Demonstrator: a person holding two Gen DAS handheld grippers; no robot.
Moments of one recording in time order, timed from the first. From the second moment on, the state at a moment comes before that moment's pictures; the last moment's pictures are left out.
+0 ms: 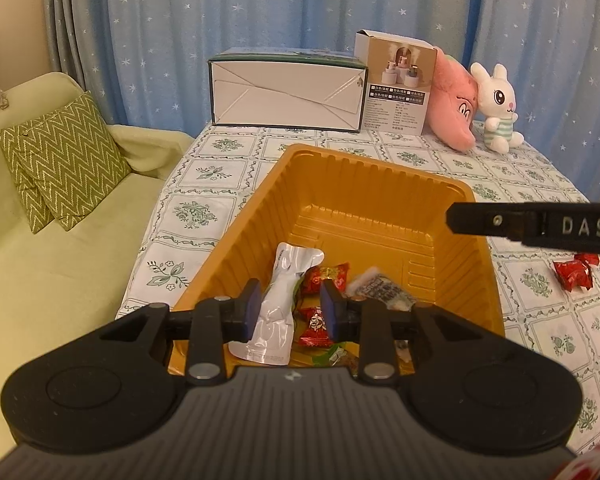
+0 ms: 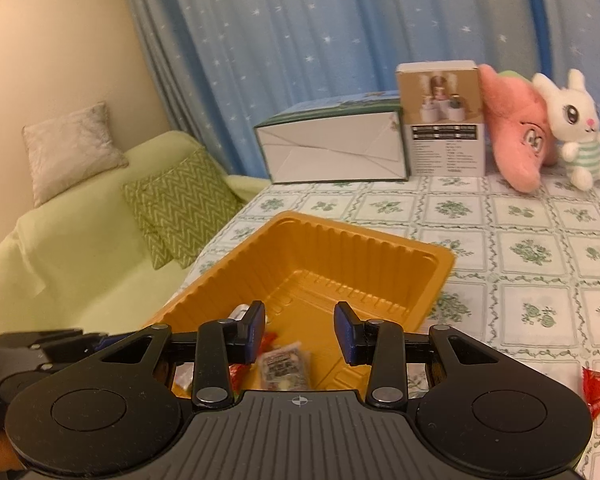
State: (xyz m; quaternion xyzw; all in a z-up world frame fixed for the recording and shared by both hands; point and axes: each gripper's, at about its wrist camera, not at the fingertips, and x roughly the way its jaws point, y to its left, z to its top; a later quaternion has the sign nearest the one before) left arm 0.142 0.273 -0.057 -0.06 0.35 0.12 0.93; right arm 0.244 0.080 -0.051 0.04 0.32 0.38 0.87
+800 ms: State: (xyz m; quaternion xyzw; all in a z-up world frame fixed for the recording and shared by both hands) left arm 0.156 0.208 -0.036 -0.05 0.32 0.04 0.95; right arm 0.251 -0.013 -0.042 0.07 0.31 0.26 0.91
